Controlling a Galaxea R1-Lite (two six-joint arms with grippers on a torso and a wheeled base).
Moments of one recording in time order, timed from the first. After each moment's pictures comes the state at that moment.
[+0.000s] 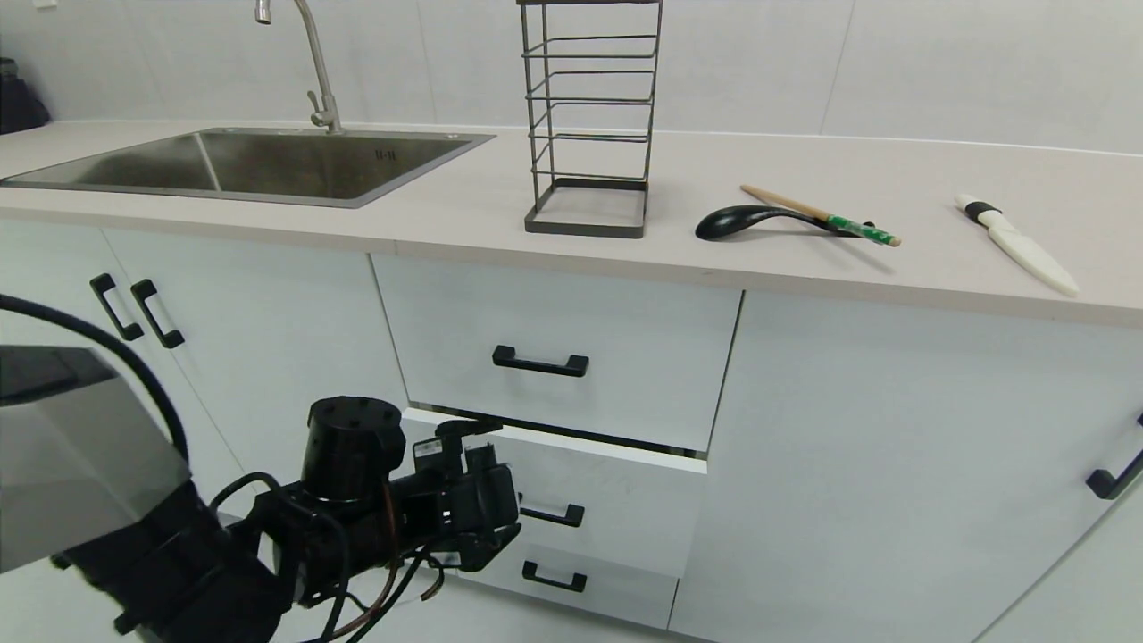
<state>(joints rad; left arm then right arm) -0.54 1.96 -0.44 -1.04 -0.18 0.99 0.00 0.01 0.00 0.00 0.04 0.02</state>
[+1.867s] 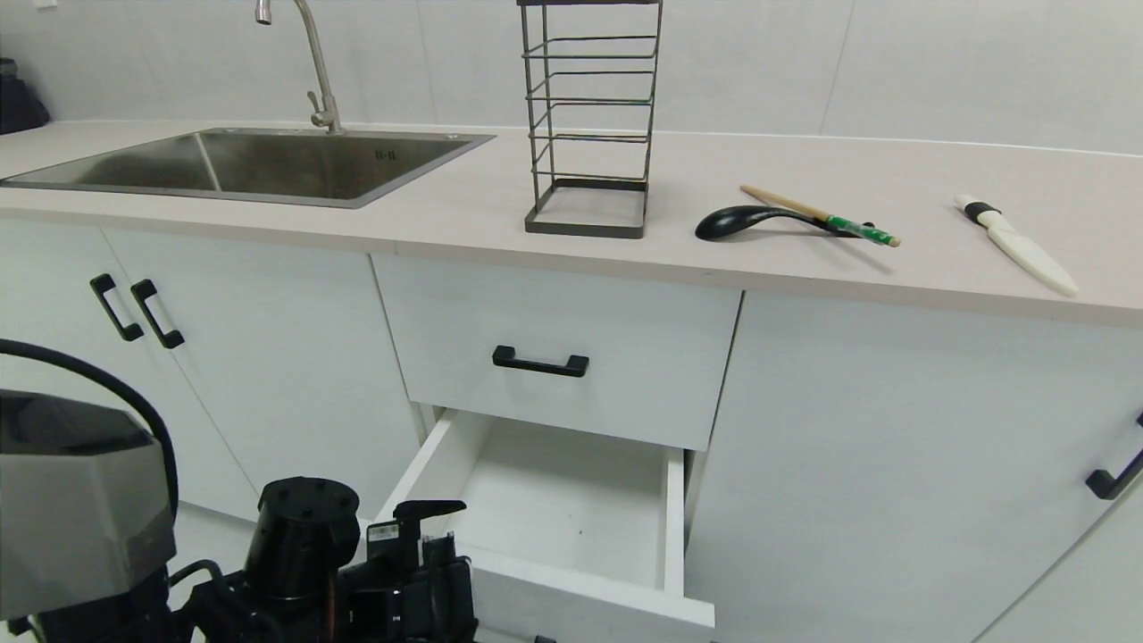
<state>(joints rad) -0.54 1.98 -0.12 -1.22 -0.16 0.99 0.00 0.01 0.00 0.00 0.04 0.02</state>
